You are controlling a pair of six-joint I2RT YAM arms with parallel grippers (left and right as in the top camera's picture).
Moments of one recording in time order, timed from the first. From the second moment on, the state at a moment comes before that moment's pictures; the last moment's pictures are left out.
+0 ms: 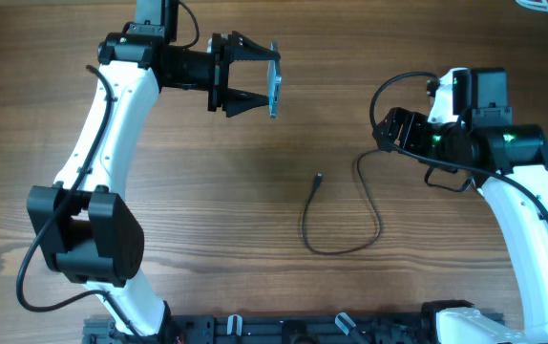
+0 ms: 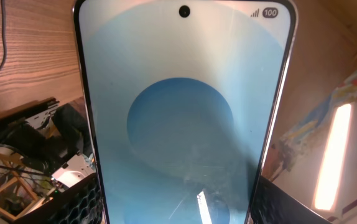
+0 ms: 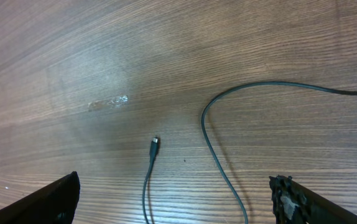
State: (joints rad) left arm -0.13 1.90 1.72 -0.96 1.38 -1.05; right arm 0.06 1.34 1.20 -0.96 -0.27 0.36
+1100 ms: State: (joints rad) left arm -0.13 1.90 1.72 -0.96 1.40 -1.05; right arm 0.06 1.34 1.20 -0.96 -0.27 0.36
